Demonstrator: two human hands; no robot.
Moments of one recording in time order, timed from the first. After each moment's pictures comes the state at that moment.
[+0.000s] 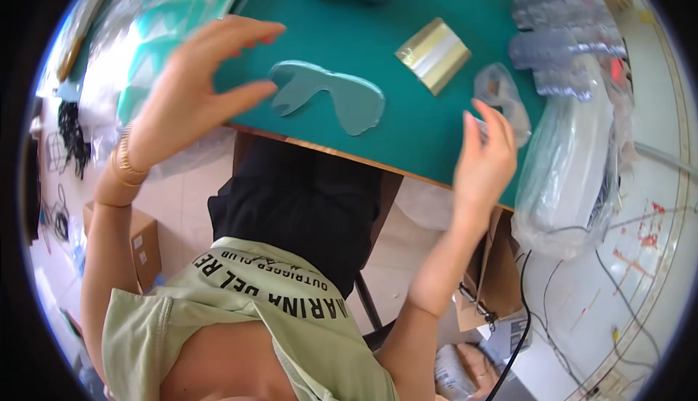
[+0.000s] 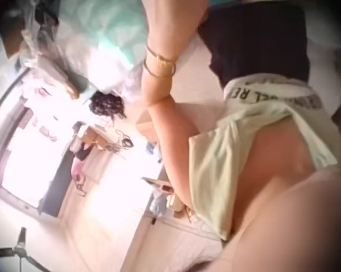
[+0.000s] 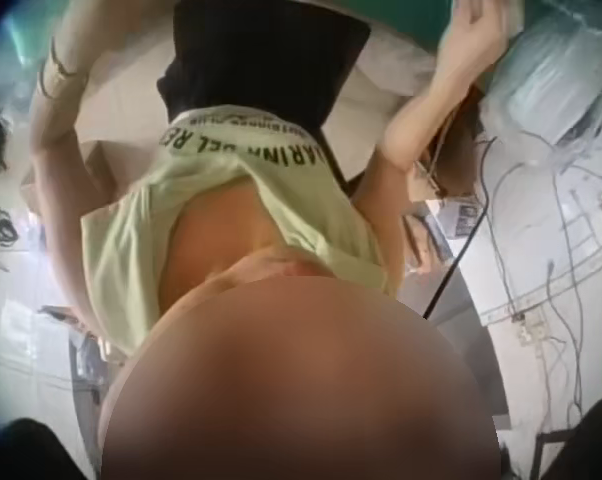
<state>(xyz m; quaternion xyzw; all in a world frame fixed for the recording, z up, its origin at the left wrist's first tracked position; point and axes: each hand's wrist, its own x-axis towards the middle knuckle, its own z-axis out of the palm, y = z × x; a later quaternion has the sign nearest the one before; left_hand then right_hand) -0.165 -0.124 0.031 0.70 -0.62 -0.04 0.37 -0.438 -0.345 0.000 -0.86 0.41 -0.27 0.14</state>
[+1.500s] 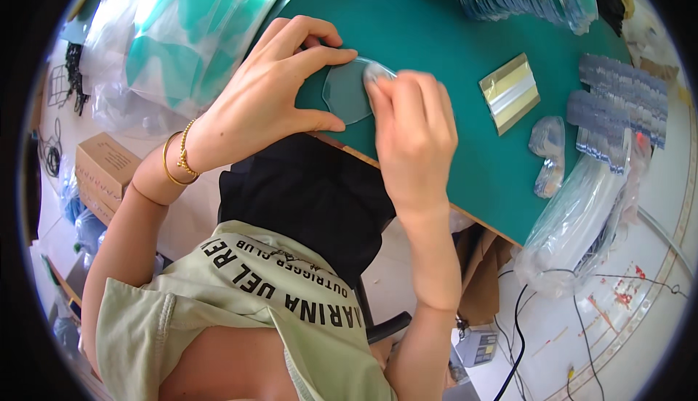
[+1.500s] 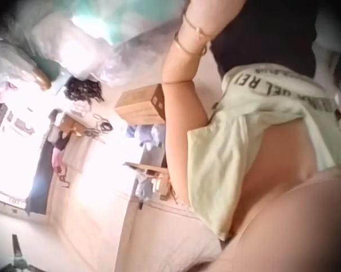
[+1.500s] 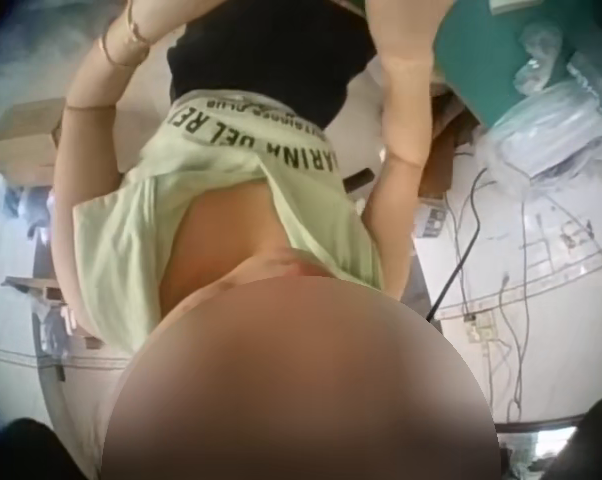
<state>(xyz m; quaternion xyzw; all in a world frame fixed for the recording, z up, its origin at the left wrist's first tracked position) -0.176 -0.102 -0.037 0.75 -0.52 -0.12 0.39 -0.312 -0.258 -0.033 -0.94 0.10 -0.26 0.18</state>
